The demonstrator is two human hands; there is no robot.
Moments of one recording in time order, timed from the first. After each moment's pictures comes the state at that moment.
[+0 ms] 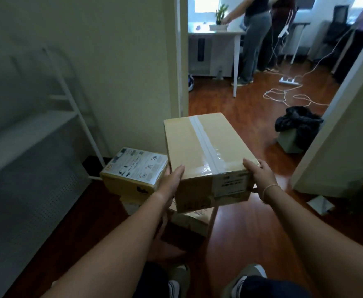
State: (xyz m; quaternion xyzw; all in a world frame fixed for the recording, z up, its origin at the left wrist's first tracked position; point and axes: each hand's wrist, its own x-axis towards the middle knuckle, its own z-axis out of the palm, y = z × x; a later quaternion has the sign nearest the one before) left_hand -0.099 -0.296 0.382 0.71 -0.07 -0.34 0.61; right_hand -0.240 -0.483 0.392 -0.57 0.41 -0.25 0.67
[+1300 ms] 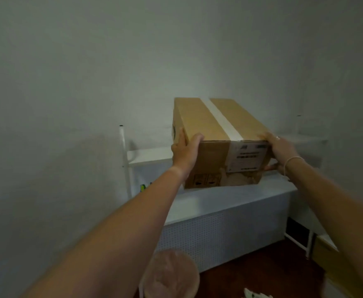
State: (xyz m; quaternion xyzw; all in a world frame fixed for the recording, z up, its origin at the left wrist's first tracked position) left_hand -0.291 0.357 0.686 0.74 0.05 0.25 0.63; right_hand -0.196 0.142 0.690 -0.70 -0.06 -0.08 0.70
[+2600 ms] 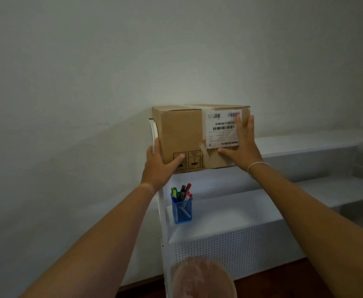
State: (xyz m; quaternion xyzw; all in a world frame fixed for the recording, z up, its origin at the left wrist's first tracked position) left_hand -0.259 0.577 0.637 0.84 0.11 0.34 0.42; right_hand -0.132 0.380 0.665 -0.83 -0.30 -0.23 0.42
